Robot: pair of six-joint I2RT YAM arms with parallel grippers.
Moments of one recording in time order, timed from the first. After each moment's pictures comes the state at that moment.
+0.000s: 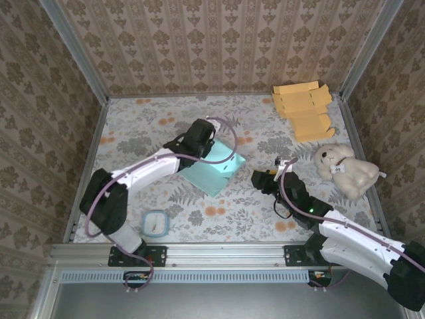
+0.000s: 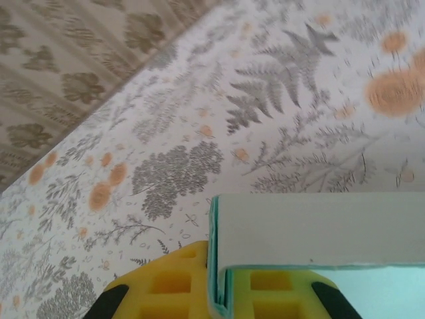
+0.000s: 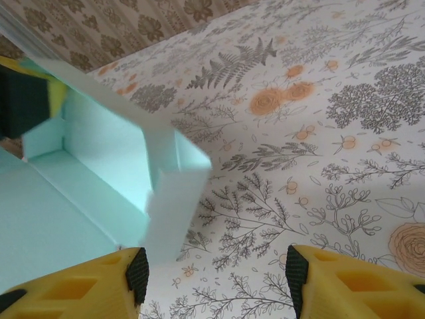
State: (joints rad) left arm -0.75 1.58 1.13 -0.22 -0.46 0.16; right arm 0.68 0.83 0.37 0.04 0.27 0.63
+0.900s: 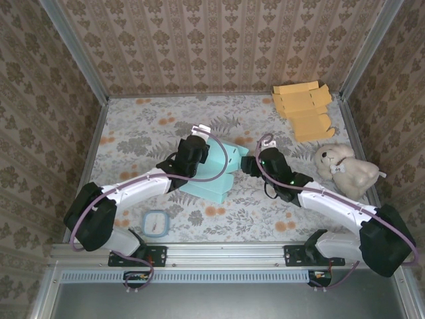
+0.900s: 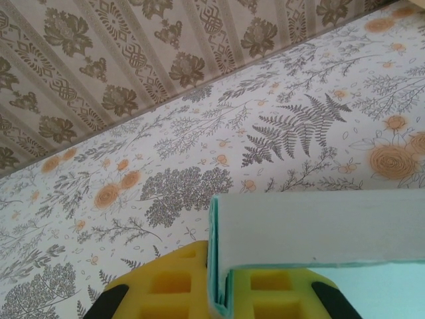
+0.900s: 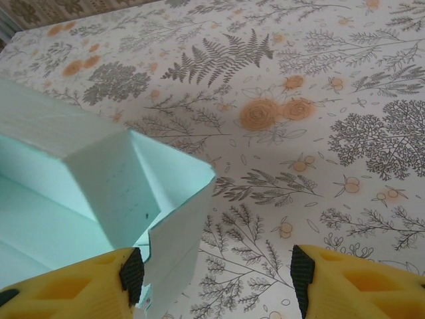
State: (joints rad) left arm -0.81 1.45 0.87 0.11 -0.57 0.04; right arm 0.61 1.21 0.66 -0.02 0.24 0.50
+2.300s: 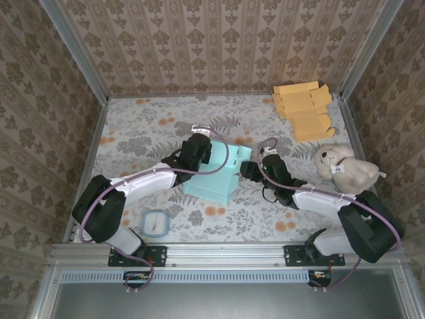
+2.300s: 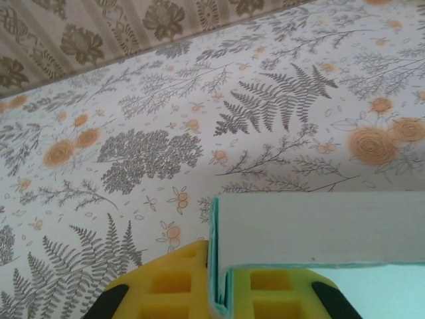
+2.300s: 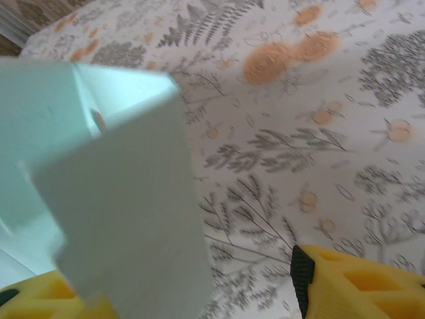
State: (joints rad) left arm -0.78 1.54 0.93 0.01 -0.49 -0.16; right arm 0.55 1.33 0.49 0.28 0.09 0.62
